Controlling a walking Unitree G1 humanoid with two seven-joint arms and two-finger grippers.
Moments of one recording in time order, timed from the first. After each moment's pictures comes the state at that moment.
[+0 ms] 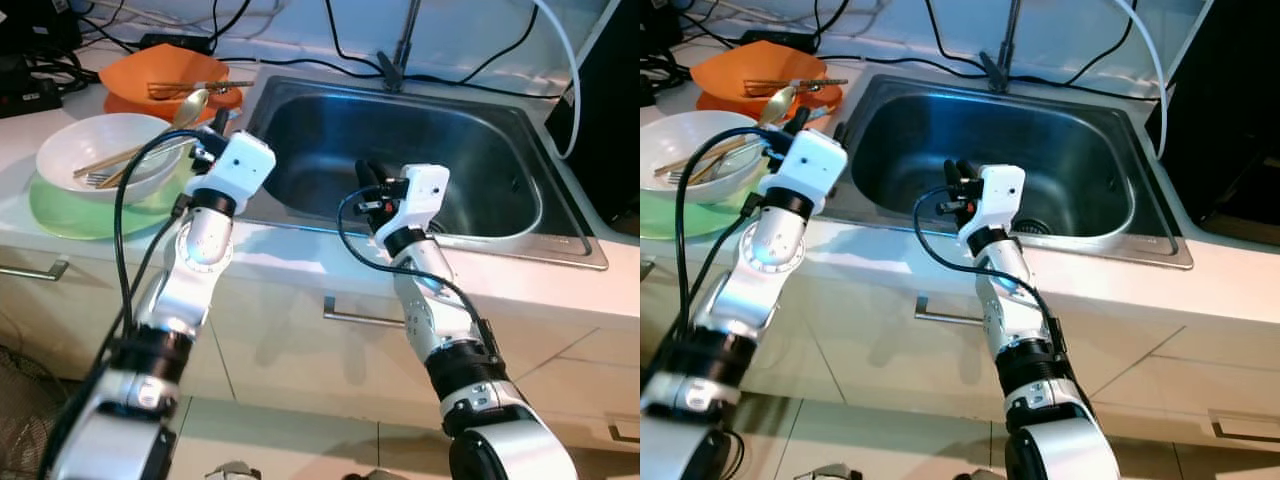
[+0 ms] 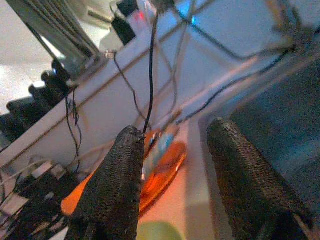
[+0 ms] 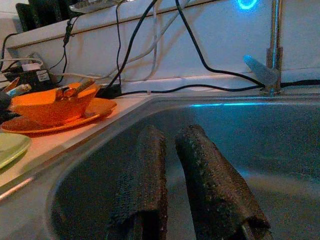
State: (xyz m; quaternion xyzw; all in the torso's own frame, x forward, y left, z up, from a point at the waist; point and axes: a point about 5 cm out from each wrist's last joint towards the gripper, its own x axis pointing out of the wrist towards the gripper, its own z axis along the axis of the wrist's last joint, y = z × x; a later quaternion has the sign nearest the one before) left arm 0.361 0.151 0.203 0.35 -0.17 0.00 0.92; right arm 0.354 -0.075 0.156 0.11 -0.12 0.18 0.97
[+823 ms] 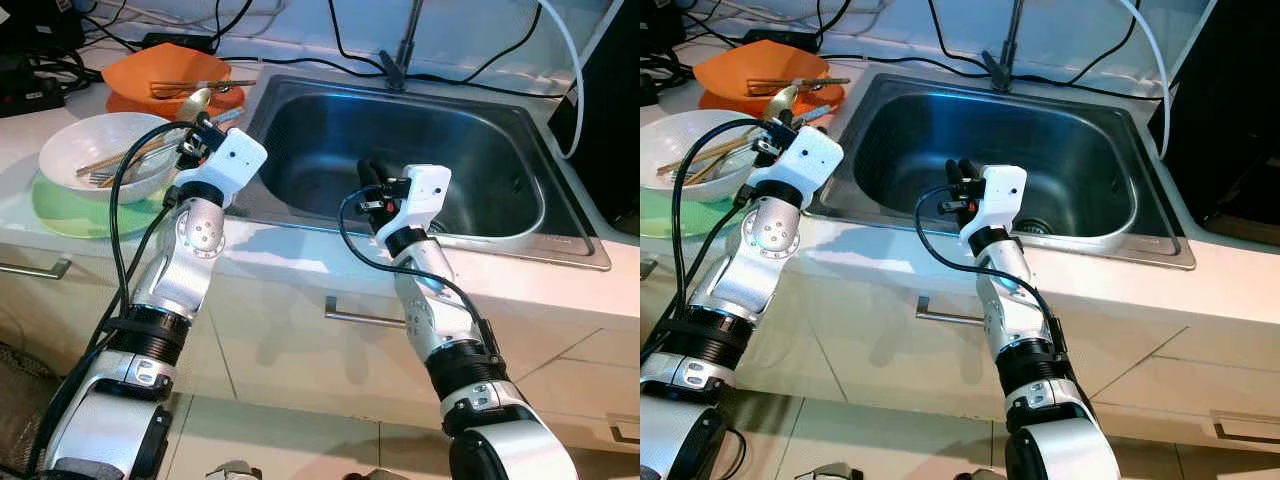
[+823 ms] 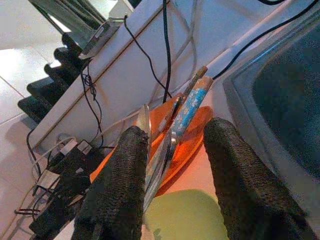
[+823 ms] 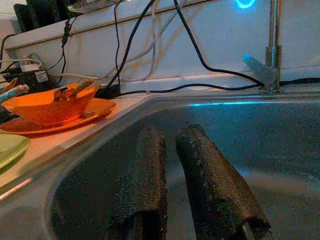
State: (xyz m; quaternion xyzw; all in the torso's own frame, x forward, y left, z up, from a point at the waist) left arm 0.372 0.165 0.205 0.40 -0.12 0.05 0.91; right arm 0.354 -0.077 0.156 0.11 -0.12 0.17 0.97
